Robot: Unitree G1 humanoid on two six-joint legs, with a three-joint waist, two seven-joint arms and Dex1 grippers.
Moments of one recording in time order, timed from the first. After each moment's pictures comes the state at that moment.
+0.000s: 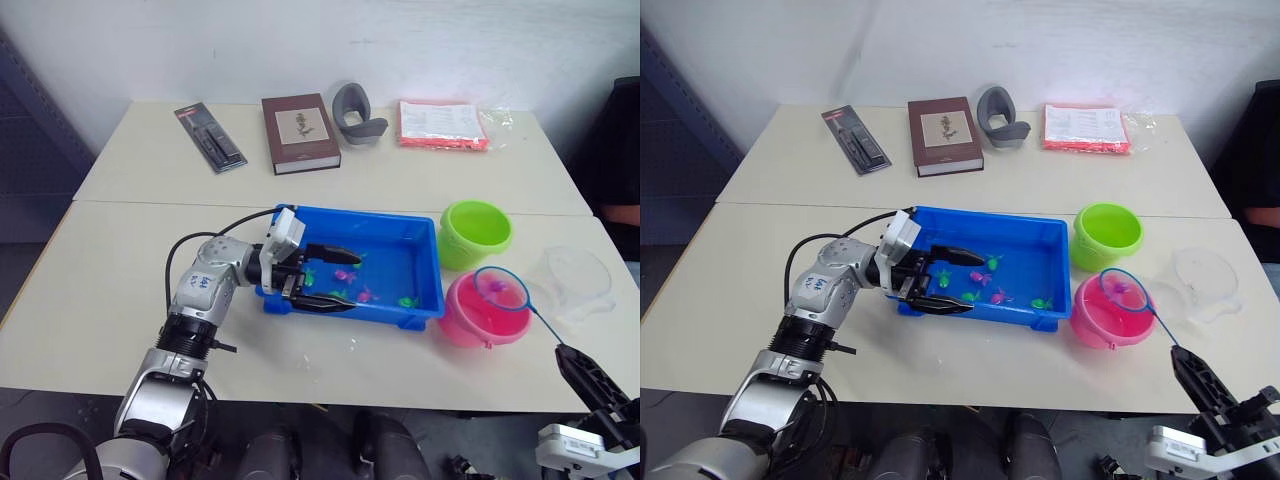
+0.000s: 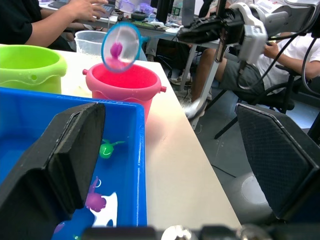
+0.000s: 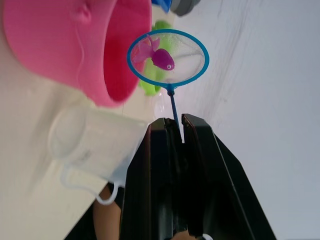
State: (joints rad) left arm -0.69 0.31 -0.13 0.28 -0.41 0.29 -1.39; right arm 0.82 -0.45 -0.74 -0.57 -0.88 -0.66 -0.01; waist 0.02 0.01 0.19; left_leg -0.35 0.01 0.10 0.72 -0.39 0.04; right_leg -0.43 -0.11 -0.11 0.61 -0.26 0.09
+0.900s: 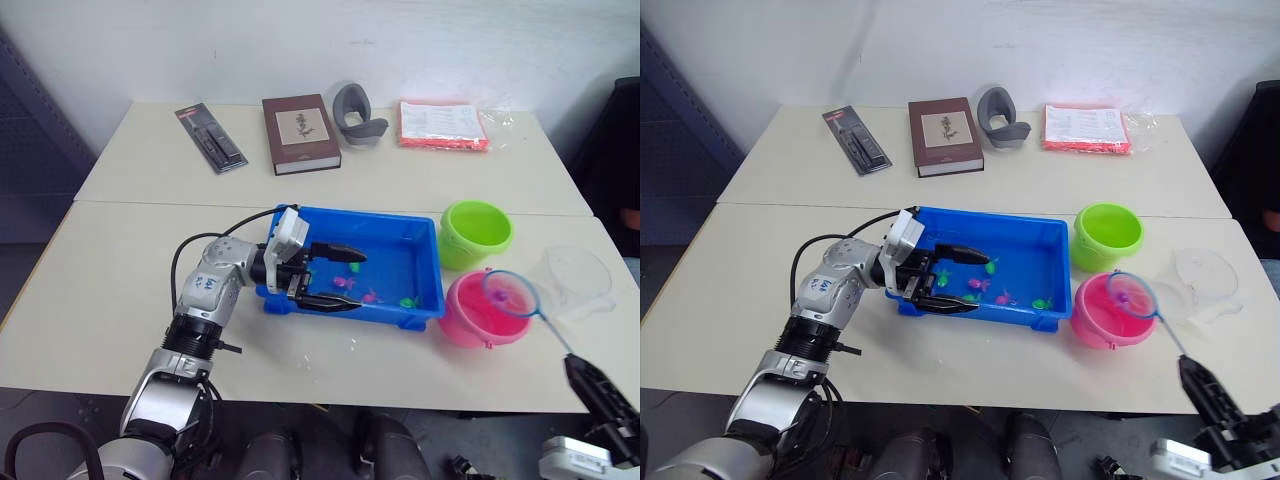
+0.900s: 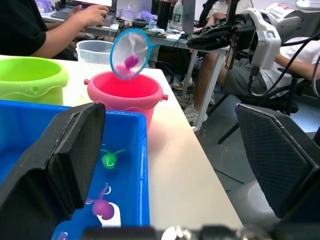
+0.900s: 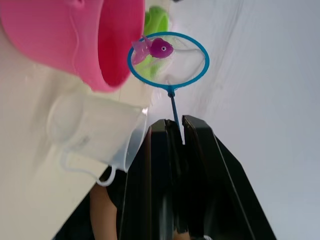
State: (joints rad) left arm -0.69 0.29 -0.13 0.29 -0.41 0.25 -1.38; right arm 0.89 -0.41 -0.79 -0.56 -0.90 -0.68 -0.06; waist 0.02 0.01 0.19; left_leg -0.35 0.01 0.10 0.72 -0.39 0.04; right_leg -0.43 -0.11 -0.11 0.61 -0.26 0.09
